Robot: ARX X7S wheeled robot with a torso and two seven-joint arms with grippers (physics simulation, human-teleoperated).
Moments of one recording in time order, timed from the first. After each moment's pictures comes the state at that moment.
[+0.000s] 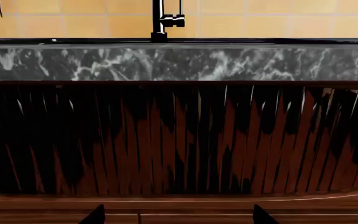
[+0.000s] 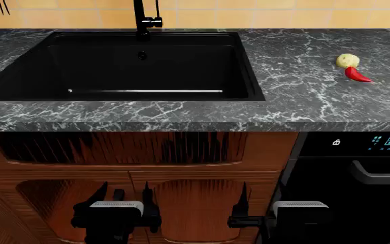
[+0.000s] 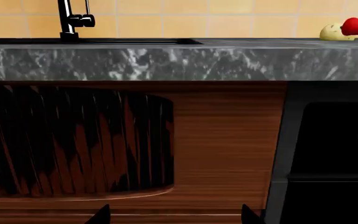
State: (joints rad) left arm 0.00 0.00 0.00 0.00 0.00 0.00 0.00; right arm 0.00 0.00 0.00 0.00 0.00 0.00 0.00
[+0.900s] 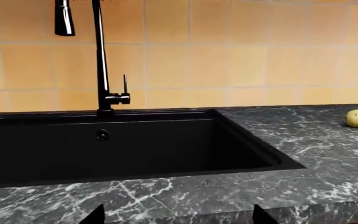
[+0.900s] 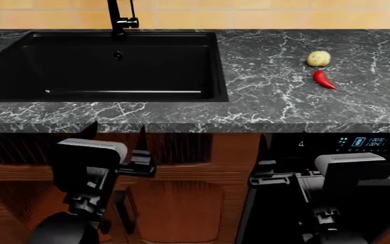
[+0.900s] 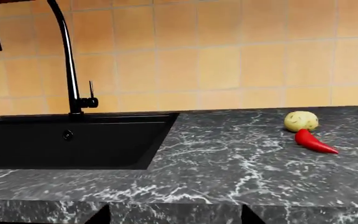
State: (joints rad) left arm -0.24 -0.15 0.03 0.57 -0.21 -0.63 -0.02; right arm 0.13 0.18 0.04 -0.52 0.27 0.47 -0.01
